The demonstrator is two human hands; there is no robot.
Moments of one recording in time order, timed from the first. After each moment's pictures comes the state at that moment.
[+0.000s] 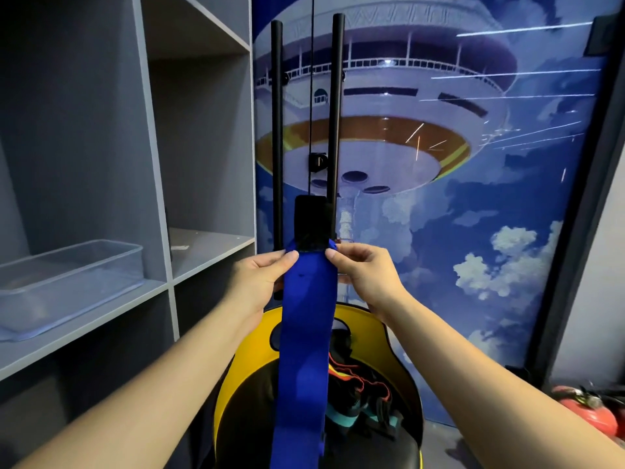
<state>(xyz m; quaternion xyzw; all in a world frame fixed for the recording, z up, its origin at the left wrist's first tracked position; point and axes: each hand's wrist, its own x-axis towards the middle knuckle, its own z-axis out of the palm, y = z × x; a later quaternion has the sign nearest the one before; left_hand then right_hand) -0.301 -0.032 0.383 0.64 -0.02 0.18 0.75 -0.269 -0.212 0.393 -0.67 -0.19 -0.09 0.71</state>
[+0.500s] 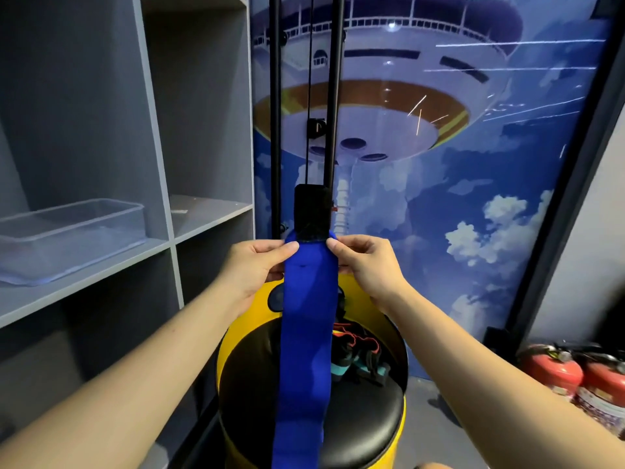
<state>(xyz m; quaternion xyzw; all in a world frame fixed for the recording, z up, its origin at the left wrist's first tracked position) -0.342 -0.029 0.349 0.70 -0.04 0.13 0.70 -0.313 -0.226 0.349 -0.68 -0.19 -0.09 0.70</state>
